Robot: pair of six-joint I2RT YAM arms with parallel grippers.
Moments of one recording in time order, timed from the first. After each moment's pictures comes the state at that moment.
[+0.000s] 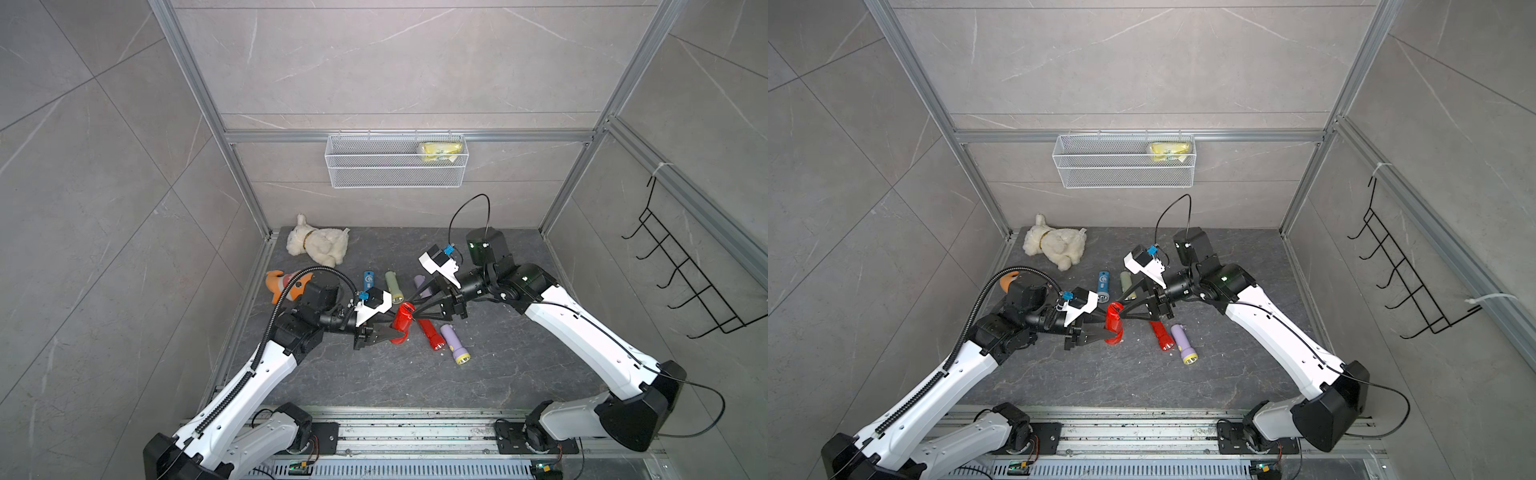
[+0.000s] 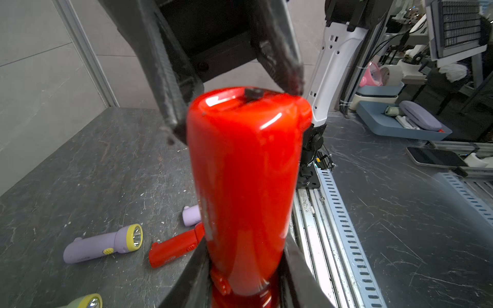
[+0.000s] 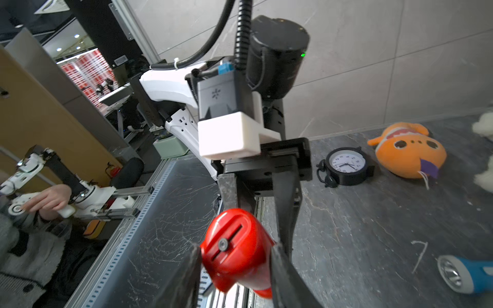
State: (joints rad) left arm -0.52 1.02 0.94 -0.43 1.06 0.44; right arm 0.62 1.44 1.50 -0.69 -1.21 -0.29
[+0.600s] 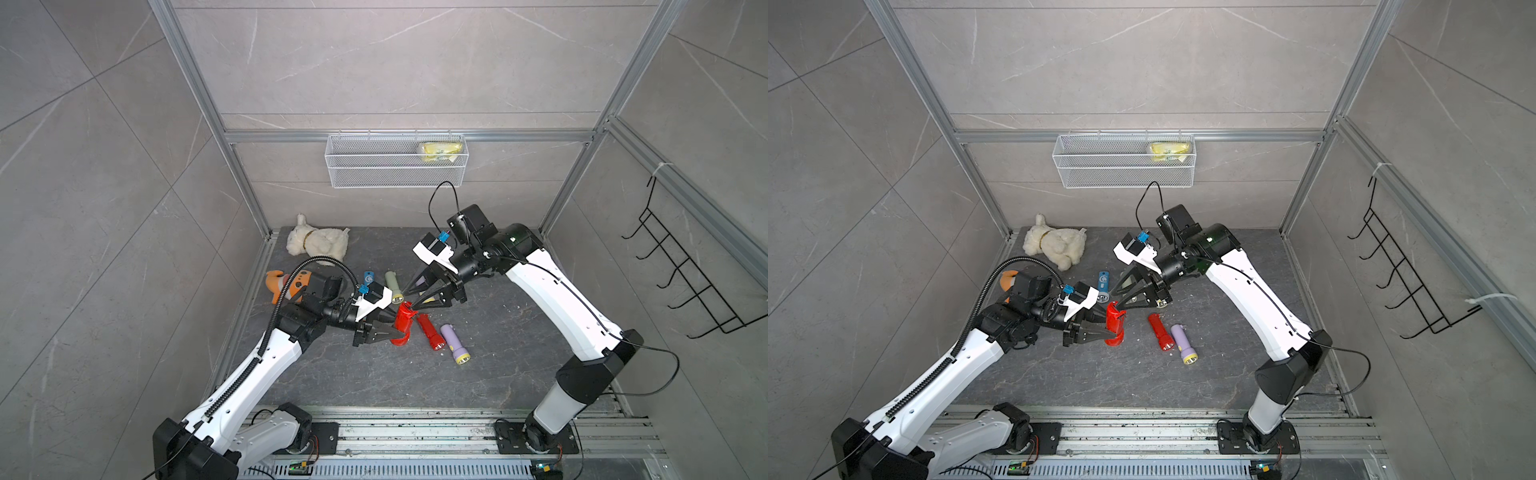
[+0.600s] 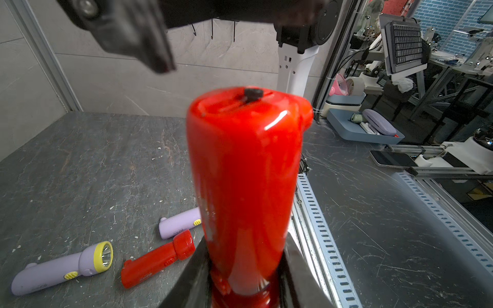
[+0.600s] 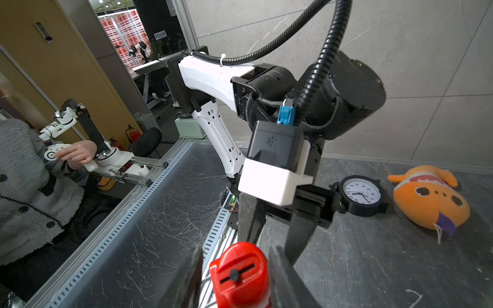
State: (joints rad) left arm -0.50 1.07 0.98 -0.50 1.17 0.49; right arm 0.62 1.74 2.03 -1.38 -1.30 -0.86
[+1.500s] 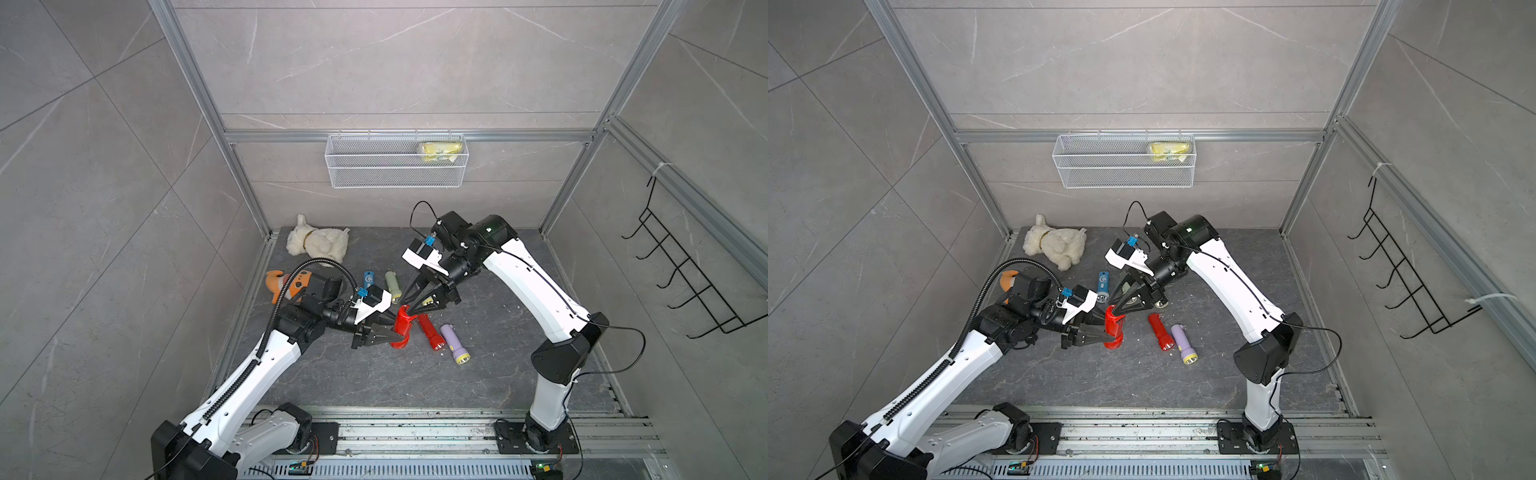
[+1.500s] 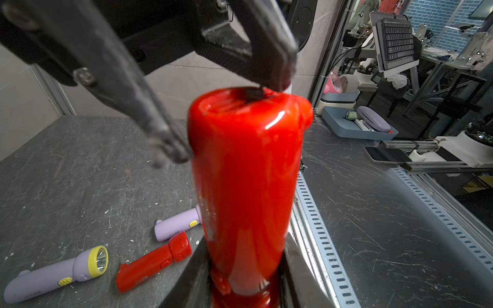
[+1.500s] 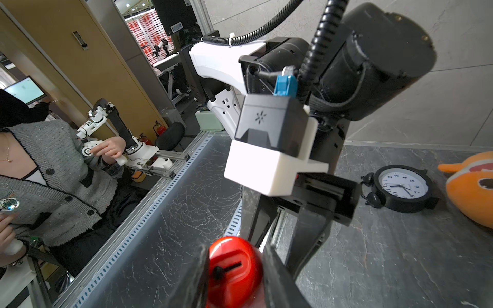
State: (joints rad) left arm -0.50 1.07 0.98 -0.53 1.18 0.51; right arm 0.65 1.88 2.18 -1.65 -1.31 -1.04
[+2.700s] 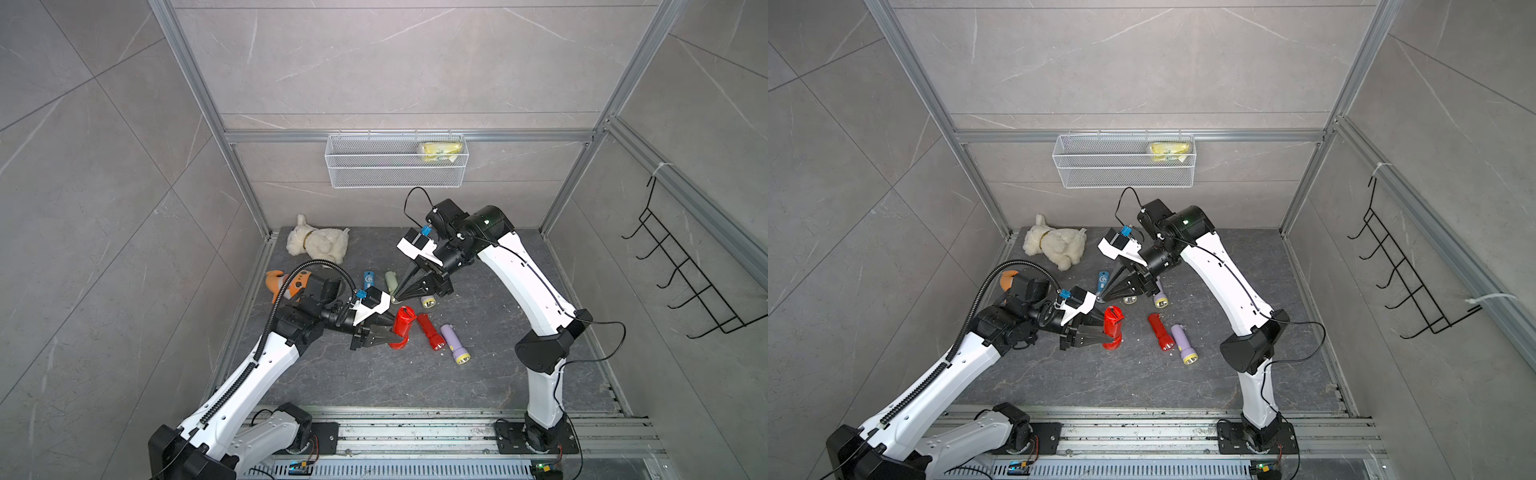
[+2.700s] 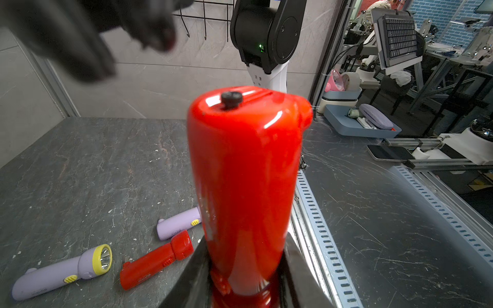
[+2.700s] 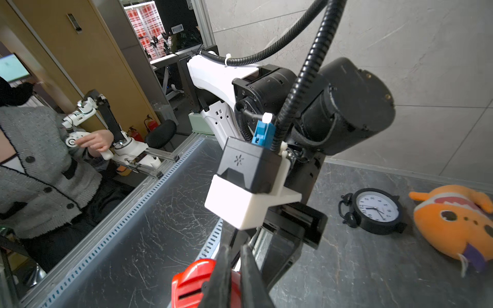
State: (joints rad) left arm -0.50 1.05 0.98 -0.54 1.17 0.53; right arm 0.66 2.01 2.48 -1.69 -1.30 -1.04
